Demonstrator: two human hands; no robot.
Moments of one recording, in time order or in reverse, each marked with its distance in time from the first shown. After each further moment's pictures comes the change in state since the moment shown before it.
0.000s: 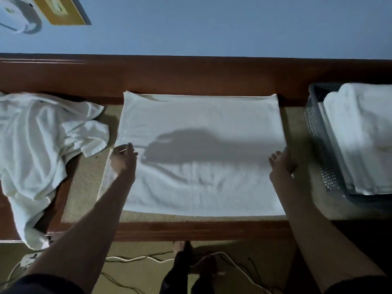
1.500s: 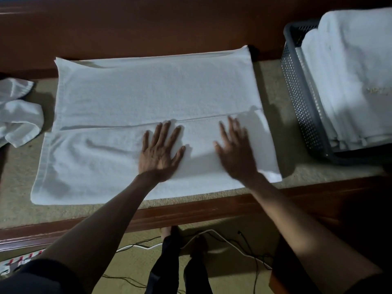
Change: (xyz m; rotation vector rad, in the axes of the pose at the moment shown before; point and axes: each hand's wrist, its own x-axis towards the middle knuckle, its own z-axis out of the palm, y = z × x) left_hand -0.136 -0.092 0.123 1.205 -0.642 1.070; right_hand -0.007 0.088 -0.015 -1.035 -0.236 -1.007
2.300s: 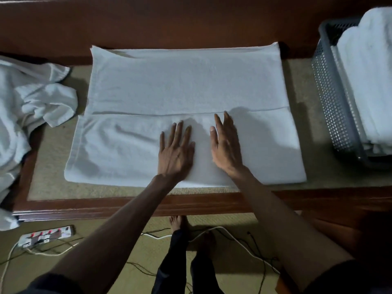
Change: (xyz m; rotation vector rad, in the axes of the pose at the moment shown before) left_hand -0.038 -0.012 0.000 -0.141 0.064 -0.099; right_hand 0.026 -0.097 0.042 0.364 0.169 0.105
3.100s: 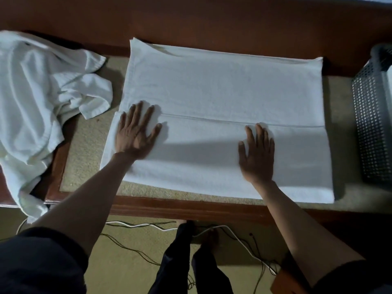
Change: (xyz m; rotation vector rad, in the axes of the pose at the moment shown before) left_hand 0.016 -0.204 -0.082 0.130 0.025 -0.171; right_hand 0.003 -0.004 0.003 -0.374 -0.063 -0.045
